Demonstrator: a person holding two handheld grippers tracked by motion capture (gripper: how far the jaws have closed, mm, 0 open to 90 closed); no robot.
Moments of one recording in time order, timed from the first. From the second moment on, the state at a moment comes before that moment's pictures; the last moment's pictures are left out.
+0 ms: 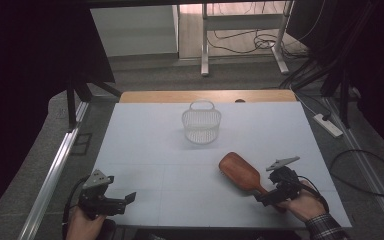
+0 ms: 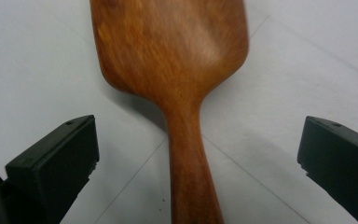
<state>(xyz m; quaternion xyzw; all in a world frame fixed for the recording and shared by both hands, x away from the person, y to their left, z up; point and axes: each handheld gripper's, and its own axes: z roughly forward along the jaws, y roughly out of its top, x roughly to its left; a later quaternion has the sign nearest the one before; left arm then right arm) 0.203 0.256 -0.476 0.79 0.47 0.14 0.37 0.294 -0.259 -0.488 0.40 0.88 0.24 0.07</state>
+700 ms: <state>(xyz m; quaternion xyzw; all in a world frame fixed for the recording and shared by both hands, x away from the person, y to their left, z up) 0.202 0.256 -0.476 0.79 0.47 0.14 0.37 0.297 -0.246 -0.505 0.39 0.90 0.18 0.08</state>
